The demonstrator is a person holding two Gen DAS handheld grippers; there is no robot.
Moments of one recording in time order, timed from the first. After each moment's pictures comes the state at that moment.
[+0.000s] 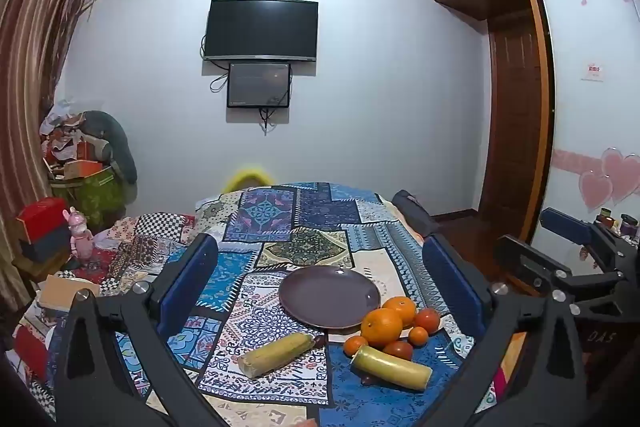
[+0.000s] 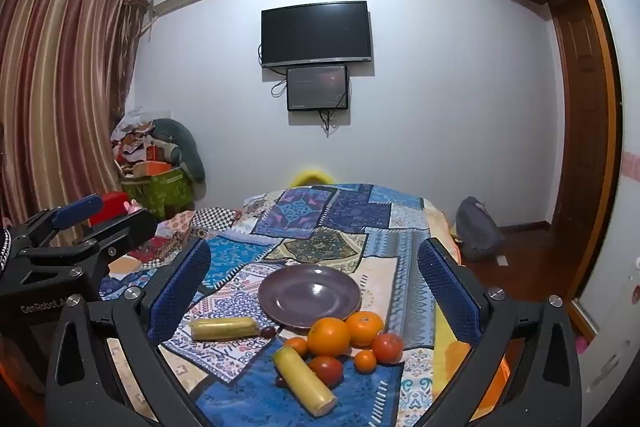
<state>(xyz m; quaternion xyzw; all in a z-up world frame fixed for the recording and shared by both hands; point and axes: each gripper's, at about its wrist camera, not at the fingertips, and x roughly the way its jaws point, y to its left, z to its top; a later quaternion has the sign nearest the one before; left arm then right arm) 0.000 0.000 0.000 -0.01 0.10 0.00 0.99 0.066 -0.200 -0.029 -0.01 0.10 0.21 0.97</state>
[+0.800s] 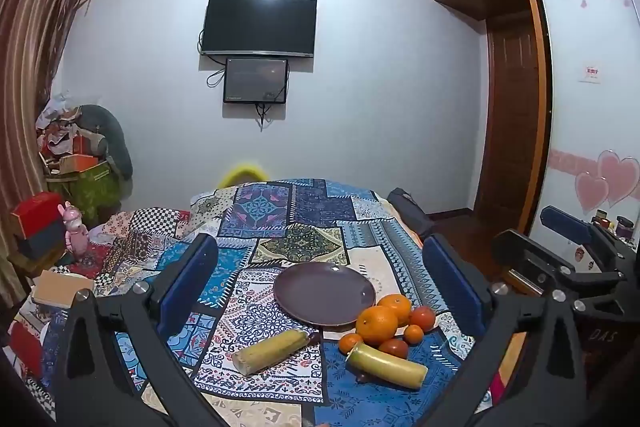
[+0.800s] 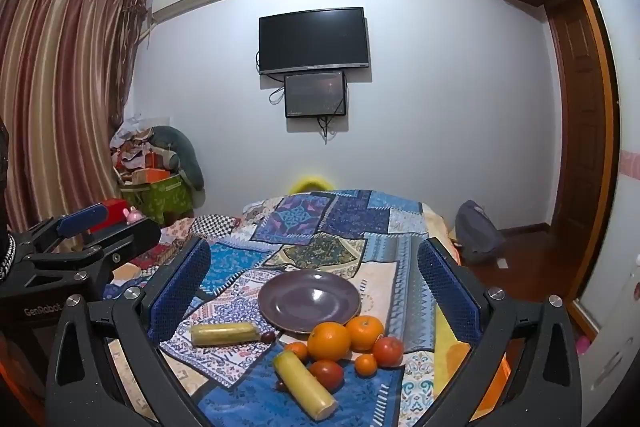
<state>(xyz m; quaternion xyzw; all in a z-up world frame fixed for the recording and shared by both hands) 0.006 0.000 -0.007 -0.03 0.11 -0.01 0.99 0.064 -0.203 -0.028 0.01 0.09 0.20 0.98</state>
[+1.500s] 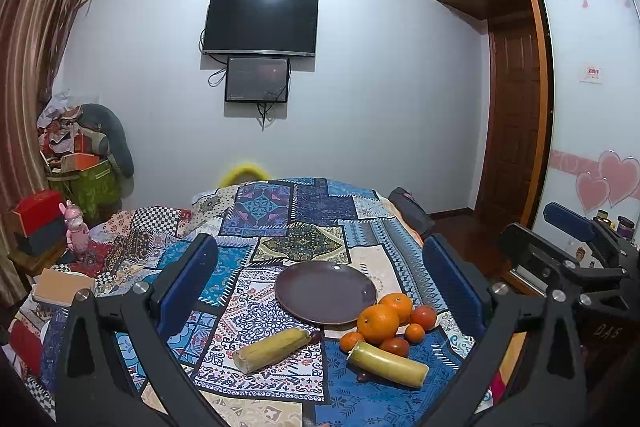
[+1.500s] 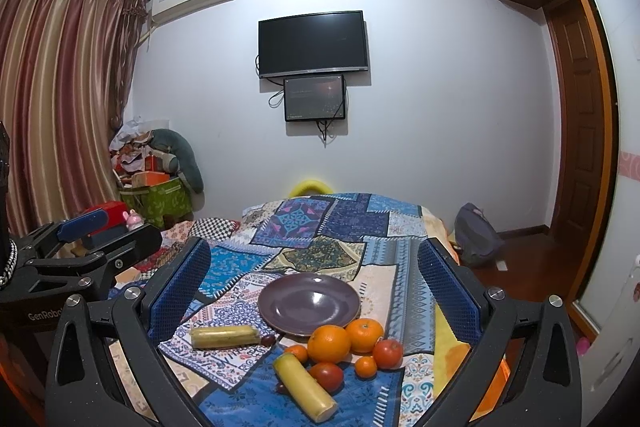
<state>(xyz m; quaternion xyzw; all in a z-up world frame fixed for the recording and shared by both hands) 0.004 0.003 -0.008 -0.03 0.11 0.00 0.99 0.060 -0.203 -0.027 0.01 0.08 0.20 0.98</state>
